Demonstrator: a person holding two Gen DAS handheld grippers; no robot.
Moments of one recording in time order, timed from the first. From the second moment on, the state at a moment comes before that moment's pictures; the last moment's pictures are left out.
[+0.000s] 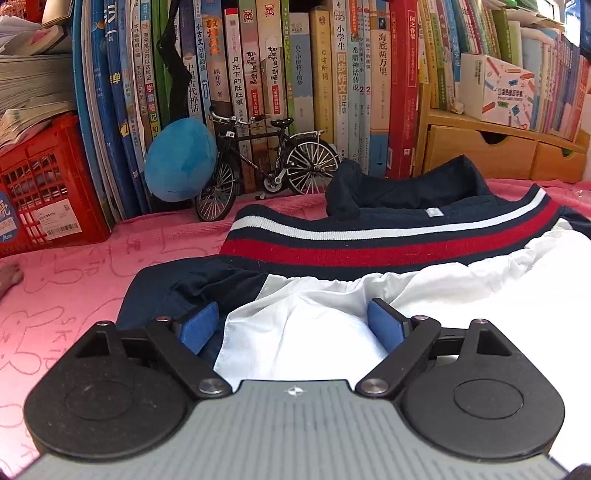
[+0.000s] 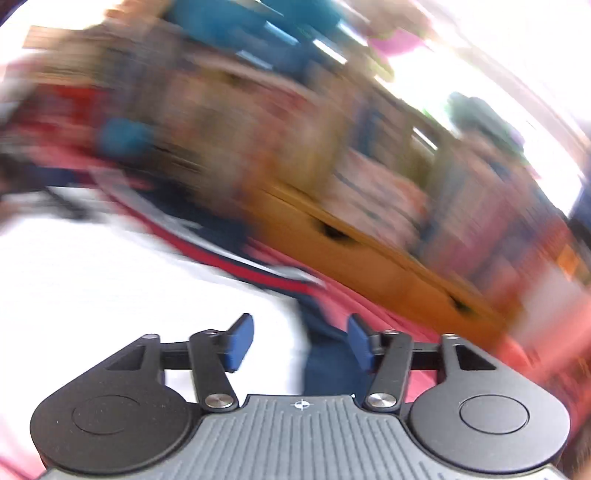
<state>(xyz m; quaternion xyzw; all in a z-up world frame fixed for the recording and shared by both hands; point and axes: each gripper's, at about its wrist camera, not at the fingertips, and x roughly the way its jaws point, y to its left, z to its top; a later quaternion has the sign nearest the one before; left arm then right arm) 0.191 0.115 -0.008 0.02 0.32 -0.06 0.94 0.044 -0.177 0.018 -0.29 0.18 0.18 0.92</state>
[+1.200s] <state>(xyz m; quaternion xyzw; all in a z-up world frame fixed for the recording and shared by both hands) 0.031 0.007 -0.019 0.47 0.18 -0.22 0.84 0.010 -0.067 -0.027 -0.54 0.07 0.25 0.80</state>
